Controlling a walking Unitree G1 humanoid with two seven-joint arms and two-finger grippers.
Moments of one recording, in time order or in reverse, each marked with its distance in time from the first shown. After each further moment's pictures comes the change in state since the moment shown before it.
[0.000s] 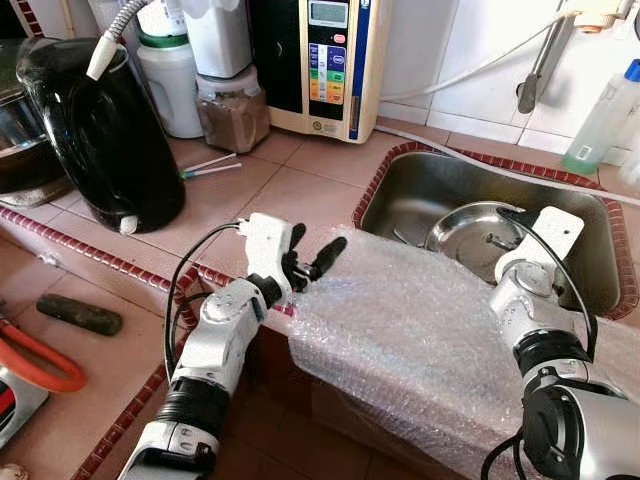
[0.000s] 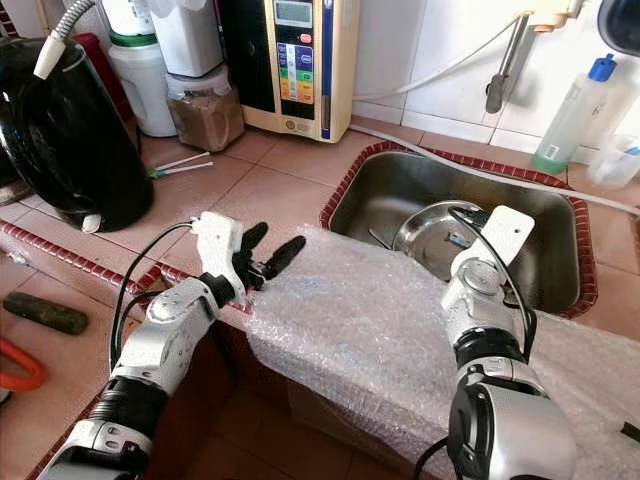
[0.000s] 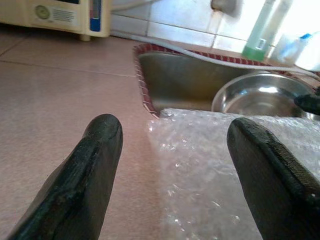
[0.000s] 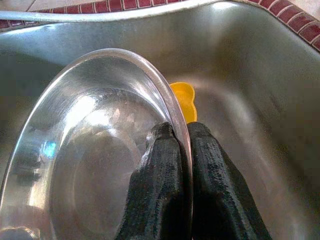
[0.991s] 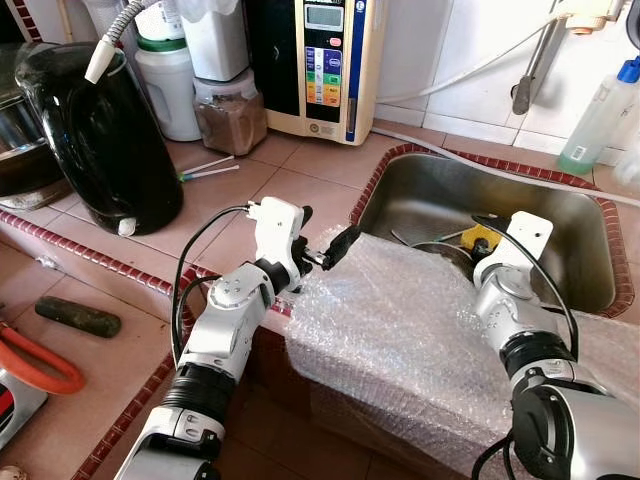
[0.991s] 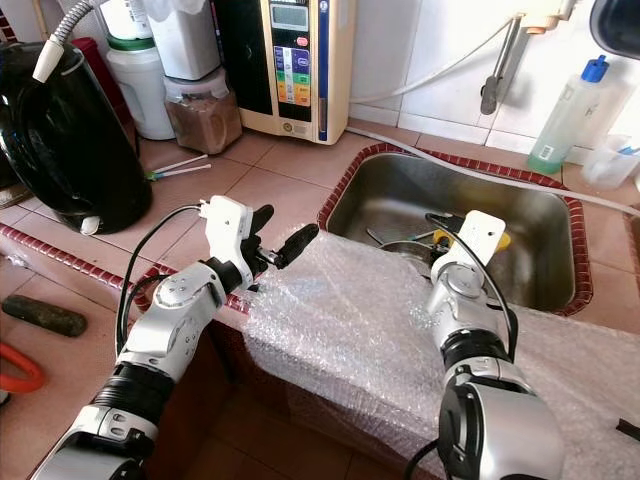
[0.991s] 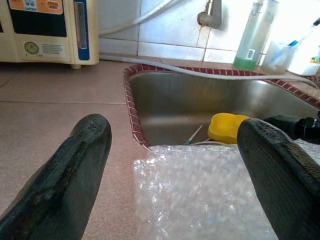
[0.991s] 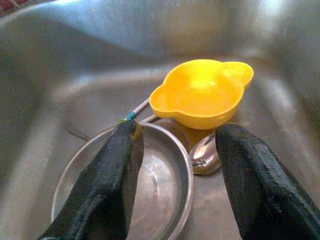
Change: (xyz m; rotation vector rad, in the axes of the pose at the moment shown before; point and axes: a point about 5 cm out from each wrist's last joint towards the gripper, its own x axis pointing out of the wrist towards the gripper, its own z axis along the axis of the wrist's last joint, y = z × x) left arm 0.012 -0.005 0.019 0.064 -0.037 -0.008; right arm -0.007 0.021 -0.016 -0.036 0.051 0.138
